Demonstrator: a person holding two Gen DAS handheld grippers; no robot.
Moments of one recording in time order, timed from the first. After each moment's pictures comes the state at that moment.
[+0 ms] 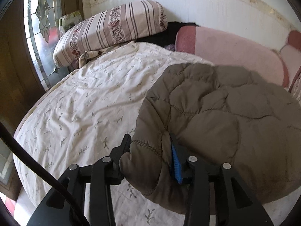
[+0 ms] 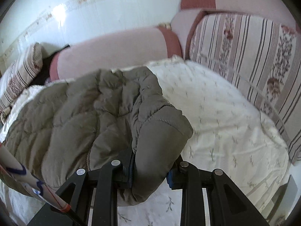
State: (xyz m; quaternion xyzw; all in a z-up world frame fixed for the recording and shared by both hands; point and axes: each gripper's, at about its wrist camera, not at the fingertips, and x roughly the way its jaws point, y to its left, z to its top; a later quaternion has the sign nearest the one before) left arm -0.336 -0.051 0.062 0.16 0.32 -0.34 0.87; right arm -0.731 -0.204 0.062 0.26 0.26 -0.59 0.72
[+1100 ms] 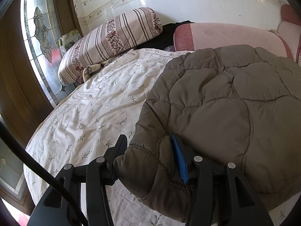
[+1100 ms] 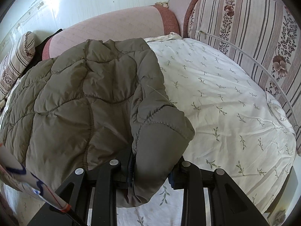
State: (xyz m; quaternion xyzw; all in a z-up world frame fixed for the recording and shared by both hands) left arm -0.353 -0.059 0.036 0.21 0.25 -0.32 0.89; right arm -0.734 -0.215 0.032 0.30 0.30 -0.58 0.70
